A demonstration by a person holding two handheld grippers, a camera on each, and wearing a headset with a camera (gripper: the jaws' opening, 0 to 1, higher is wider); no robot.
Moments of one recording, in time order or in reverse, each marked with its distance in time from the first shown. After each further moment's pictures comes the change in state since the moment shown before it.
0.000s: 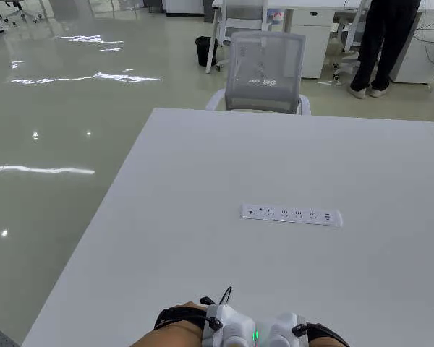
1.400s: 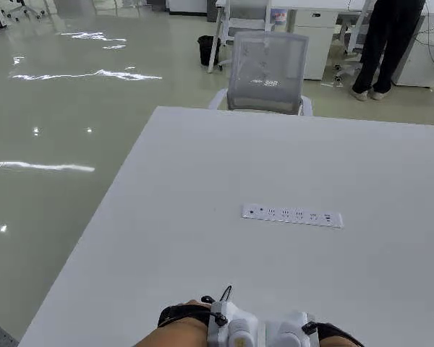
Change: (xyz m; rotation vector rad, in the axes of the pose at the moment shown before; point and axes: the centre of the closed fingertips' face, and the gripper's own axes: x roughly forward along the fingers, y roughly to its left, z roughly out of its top) left arm 0.003 -0.001 -0.003 -0.050 0.031 -0.019; right arm -0.014 0.004 -0.025 -0.009 0.040 0.016
